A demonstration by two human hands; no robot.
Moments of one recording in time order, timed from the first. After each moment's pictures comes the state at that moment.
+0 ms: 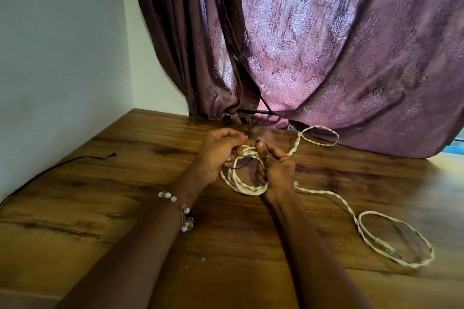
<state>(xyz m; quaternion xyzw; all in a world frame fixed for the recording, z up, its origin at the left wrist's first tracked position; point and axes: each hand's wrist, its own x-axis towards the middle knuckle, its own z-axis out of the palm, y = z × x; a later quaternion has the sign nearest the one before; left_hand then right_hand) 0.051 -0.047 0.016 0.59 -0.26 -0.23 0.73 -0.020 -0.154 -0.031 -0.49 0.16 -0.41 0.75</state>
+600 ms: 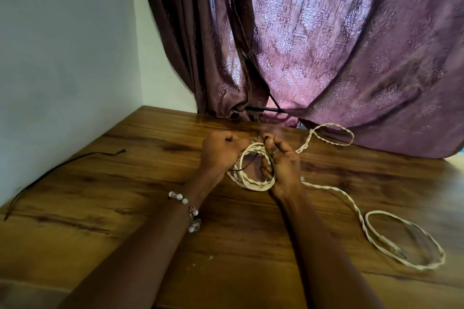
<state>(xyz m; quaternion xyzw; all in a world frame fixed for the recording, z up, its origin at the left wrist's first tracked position) 0.057 -0.050 0.000 0.69 -0.23 -0.07 0.68 -0.016 -0.159 -0.029 -0.50 0.10 -0.36 0.78</state>
